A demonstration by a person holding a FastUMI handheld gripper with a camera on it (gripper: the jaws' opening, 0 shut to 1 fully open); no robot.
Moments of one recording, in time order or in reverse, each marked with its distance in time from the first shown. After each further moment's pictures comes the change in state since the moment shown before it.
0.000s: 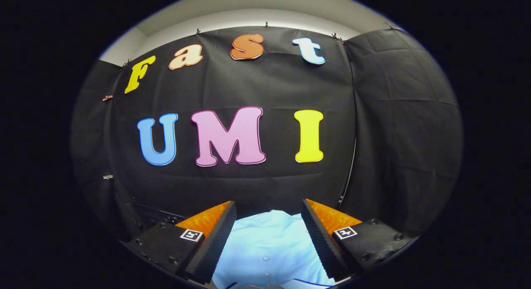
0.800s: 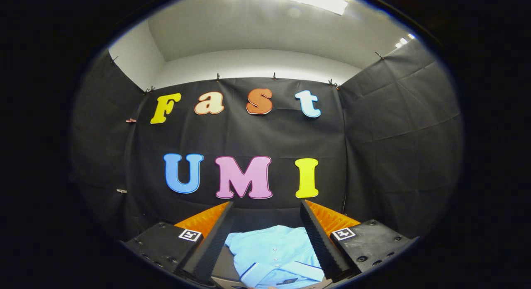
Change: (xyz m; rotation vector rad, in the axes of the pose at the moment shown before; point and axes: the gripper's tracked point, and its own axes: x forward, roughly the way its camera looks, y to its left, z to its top) arm -0.183 0.014 0.062 -0.013 -0.372 0.027
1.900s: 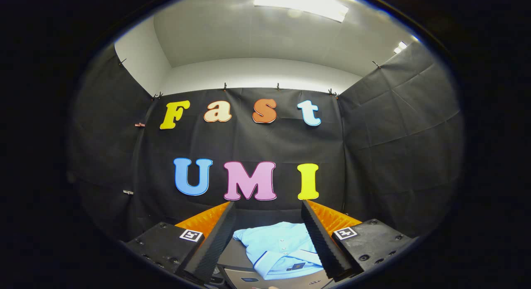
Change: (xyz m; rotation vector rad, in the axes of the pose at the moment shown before) arm -0.100 0.035 0.005 -0.010 -0.082 0.038
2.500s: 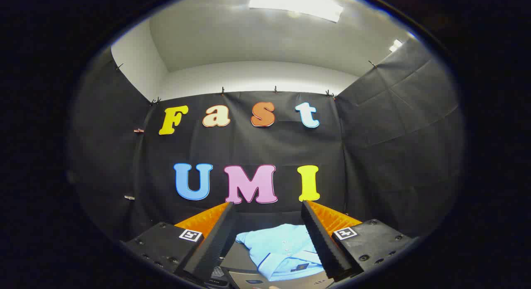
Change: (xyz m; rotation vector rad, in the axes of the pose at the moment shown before) arm 0.000 0.000 0.003 0.039 -0.014 -0.011
